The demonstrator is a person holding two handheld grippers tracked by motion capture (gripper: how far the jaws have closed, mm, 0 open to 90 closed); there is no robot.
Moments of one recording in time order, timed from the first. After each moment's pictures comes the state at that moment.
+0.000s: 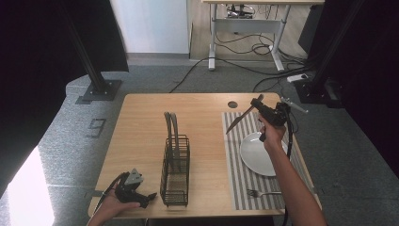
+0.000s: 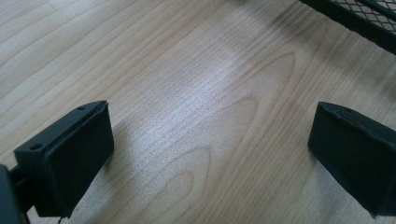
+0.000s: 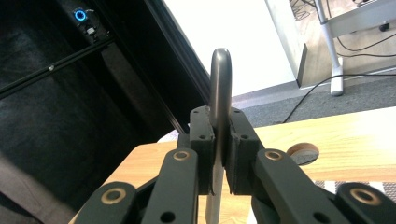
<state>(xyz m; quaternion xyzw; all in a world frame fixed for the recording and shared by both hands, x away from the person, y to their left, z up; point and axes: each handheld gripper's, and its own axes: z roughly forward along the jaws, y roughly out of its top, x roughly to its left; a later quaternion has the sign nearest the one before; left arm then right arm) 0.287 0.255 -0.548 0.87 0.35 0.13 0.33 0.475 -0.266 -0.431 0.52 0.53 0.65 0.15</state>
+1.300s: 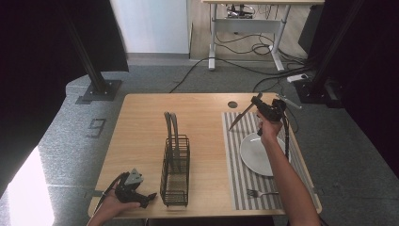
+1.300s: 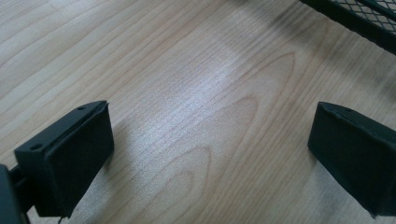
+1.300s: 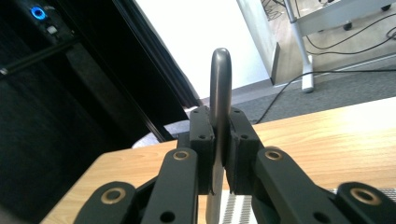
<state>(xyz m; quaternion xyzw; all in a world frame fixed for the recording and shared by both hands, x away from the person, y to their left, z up) 0.287 0.255 -0.548 0.87 0.35 0.13 0.33 0.518 -0.271 -0.459 0.55 0.52 0.63 0.18</state>
